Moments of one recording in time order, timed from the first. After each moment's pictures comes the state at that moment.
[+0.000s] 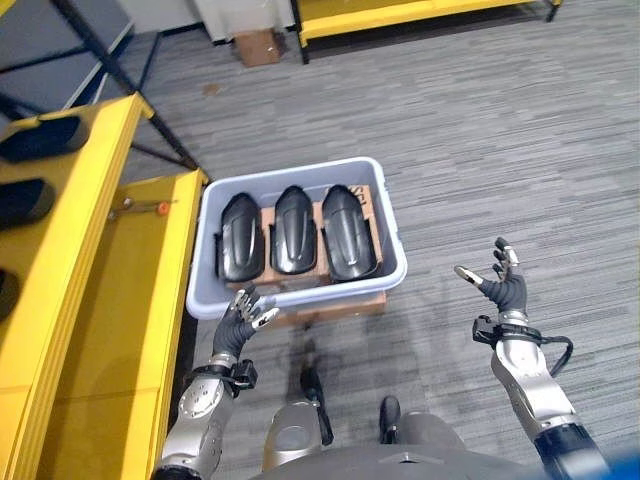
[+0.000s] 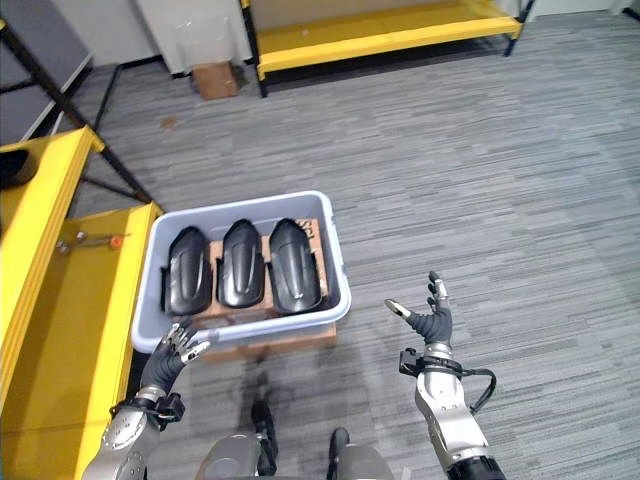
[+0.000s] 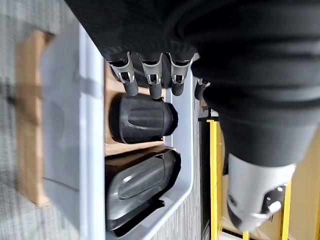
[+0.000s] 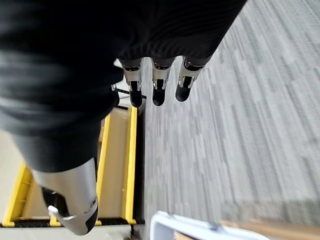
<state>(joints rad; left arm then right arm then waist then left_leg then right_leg) 0.21 0.32 -0.10 0.29 -0.50 -0.21 0.01 0.03 -0.37 0.17 0.18 0.21 -0.15 -0.42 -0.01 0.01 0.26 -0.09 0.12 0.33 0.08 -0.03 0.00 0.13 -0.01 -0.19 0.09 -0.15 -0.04</state>
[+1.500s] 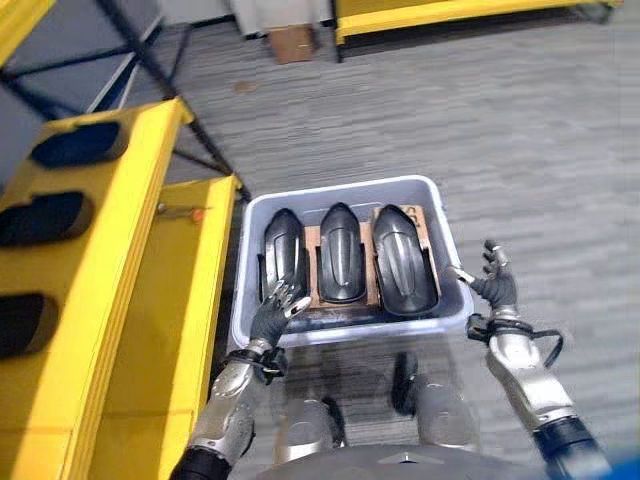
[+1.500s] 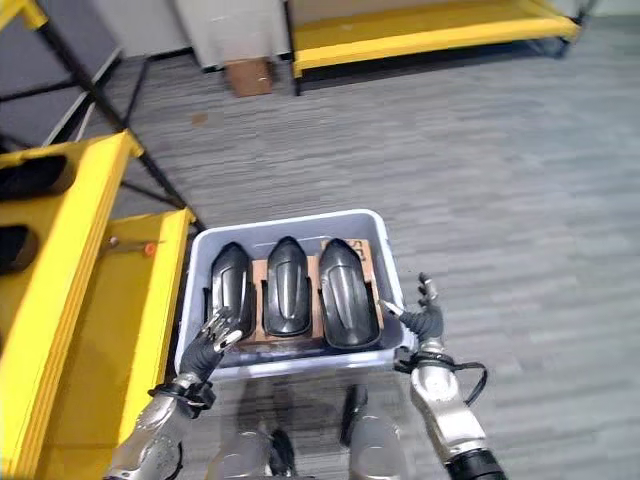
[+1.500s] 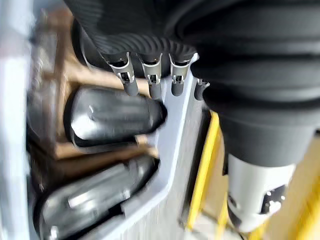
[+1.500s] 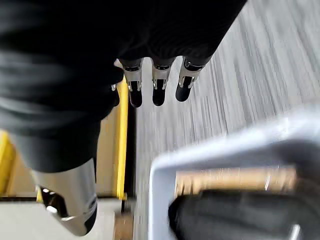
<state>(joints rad) 0.08 0.29 -0.21 0.29 -0.62 -0.12 -0.06 0.02 -0.38 0.20 0.20 0.25 -0.05 -0.42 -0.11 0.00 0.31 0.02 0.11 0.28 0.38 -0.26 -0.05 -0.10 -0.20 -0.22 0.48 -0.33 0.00</state>
